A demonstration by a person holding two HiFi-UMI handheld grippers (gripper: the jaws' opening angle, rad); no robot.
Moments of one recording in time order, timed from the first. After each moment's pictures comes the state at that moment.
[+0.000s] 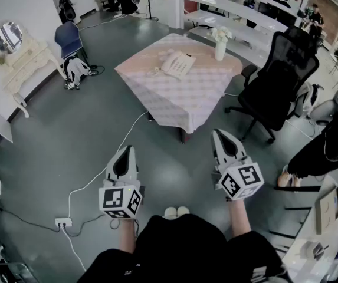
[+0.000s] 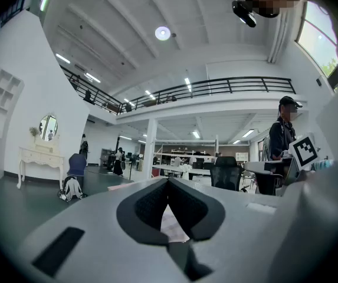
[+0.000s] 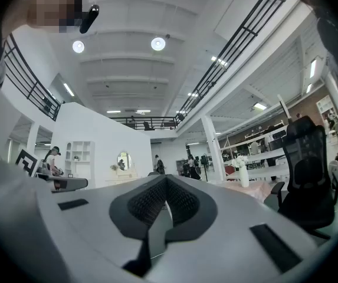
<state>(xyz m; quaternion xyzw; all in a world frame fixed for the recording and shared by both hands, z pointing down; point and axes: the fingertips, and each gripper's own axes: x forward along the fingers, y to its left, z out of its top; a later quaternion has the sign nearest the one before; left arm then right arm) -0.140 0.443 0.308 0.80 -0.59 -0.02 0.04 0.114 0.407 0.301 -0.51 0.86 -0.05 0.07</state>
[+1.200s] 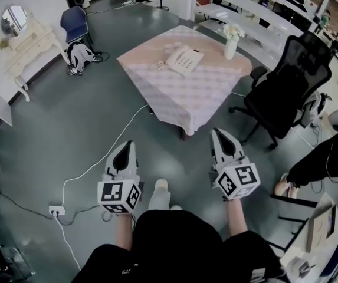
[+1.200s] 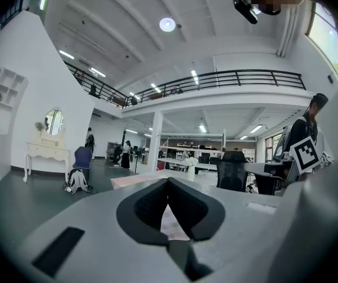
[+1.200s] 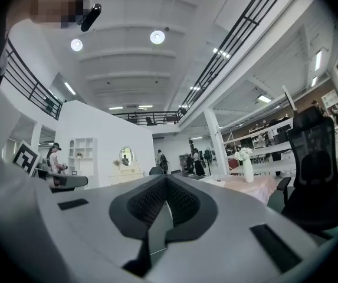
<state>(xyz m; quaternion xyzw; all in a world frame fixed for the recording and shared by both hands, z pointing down) -0.128 0.387 0.337 0.78 -0.62 0.00 0.08 0.118 0.339 0.335 -0.49 0.87 -0.07 0.05</state>
